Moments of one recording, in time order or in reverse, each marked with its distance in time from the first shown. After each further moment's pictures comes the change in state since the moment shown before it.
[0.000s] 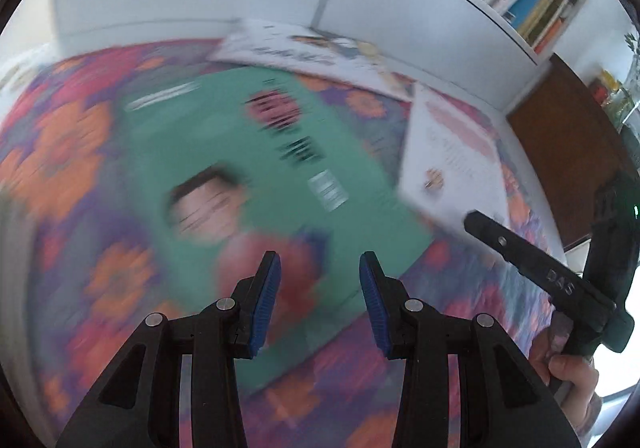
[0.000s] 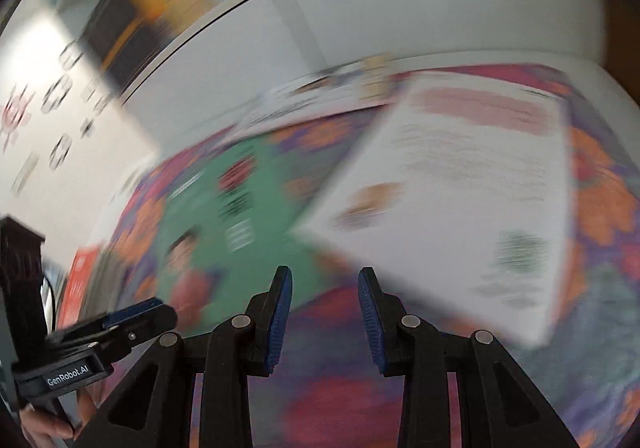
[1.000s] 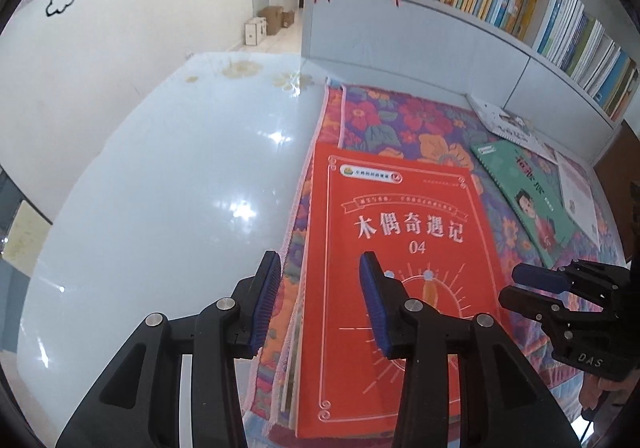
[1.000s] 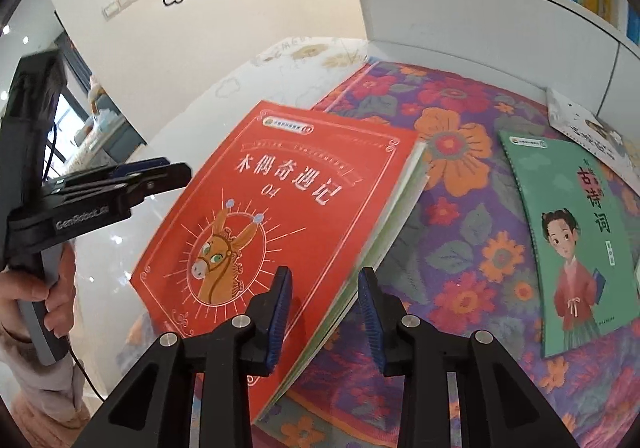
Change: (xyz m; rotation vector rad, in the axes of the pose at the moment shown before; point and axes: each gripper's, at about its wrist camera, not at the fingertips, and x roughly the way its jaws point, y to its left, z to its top) left arm -0.233 0.254 -0.068 -0.118 -0.142 0.363; right arm 0.028 0.342 -0.123 -0.542 0.263 0.202
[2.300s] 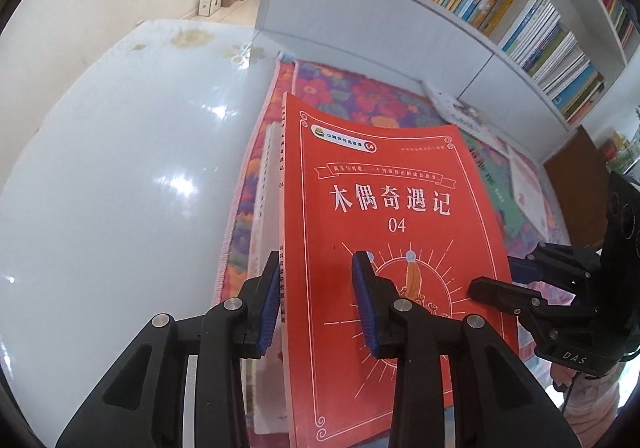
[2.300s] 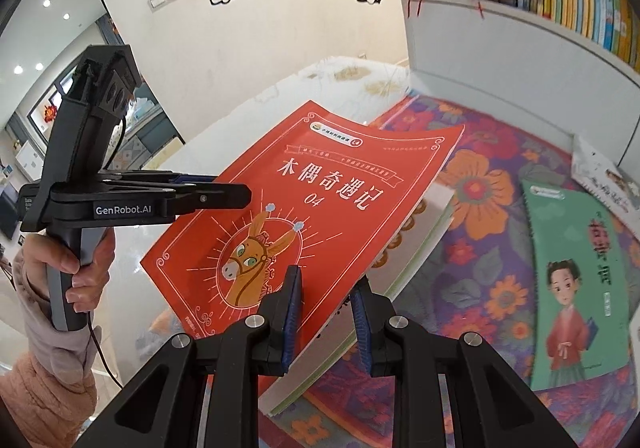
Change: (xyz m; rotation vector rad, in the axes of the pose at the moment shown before) left arm 0.024 0.009 -0.001 -0.033 0.111 -0.241; right arm -0.013 0.019 0.009 -0.133 -0.024 0.067
